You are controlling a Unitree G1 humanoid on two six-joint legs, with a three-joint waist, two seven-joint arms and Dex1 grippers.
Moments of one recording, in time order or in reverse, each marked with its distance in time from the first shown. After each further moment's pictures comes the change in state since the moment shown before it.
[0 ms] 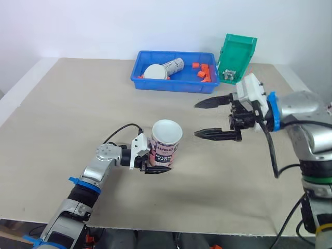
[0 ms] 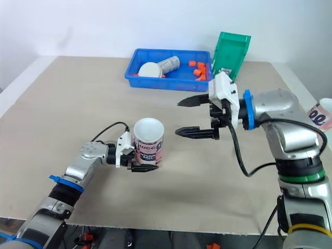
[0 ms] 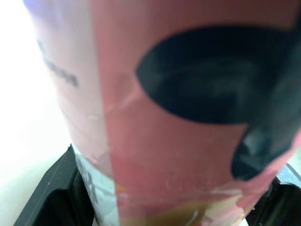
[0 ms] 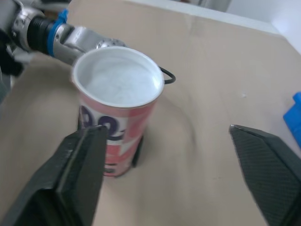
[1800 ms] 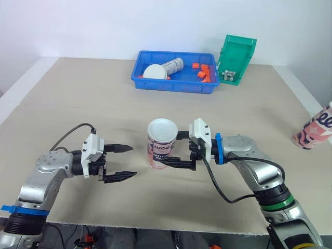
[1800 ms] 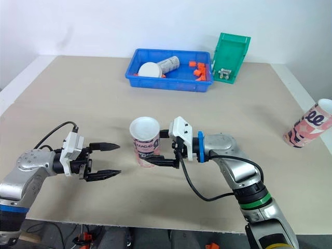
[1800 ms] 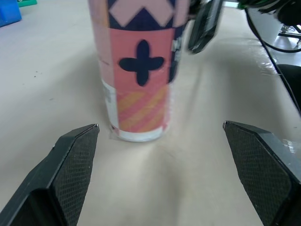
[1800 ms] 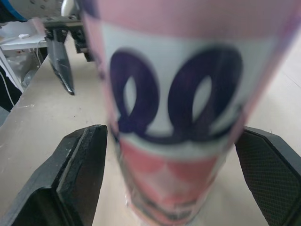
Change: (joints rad) left arm 0.323 0.337 0.283 -0.455 -0.266 0.202 -0.010; right arm 0.180 0.309 0.230 0.038 -0.126 -0.120 -0.224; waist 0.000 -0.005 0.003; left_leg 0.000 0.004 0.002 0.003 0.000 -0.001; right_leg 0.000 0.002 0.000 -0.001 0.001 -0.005
